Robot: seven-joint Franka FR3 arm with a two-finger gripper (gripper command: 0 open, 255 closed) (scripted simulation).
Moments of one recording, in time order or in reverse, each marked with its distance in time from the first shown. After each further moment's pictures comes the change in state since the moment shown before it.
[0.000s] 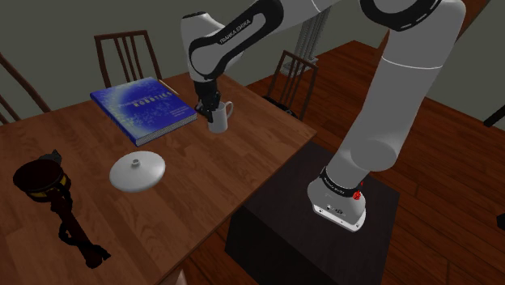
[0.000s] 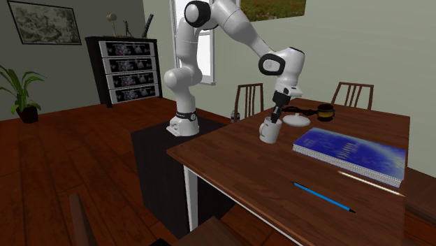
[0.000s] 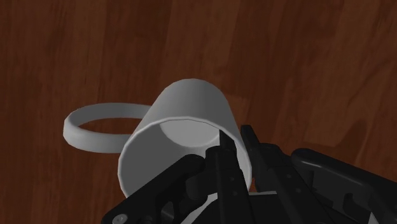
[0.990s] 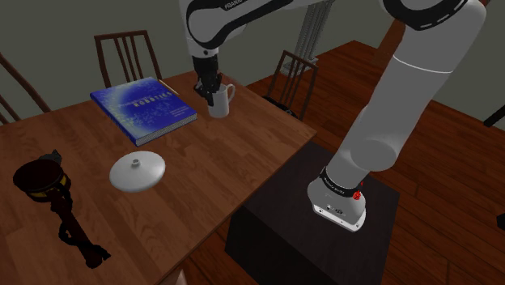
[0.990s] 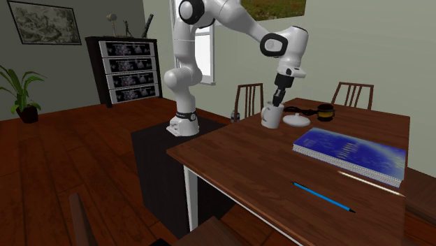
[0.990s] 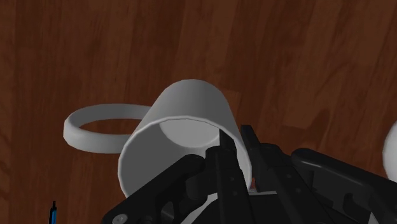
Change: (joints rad) arm -0.004 -0.105 0.001 0.078 0.016 -0.182 -0.017
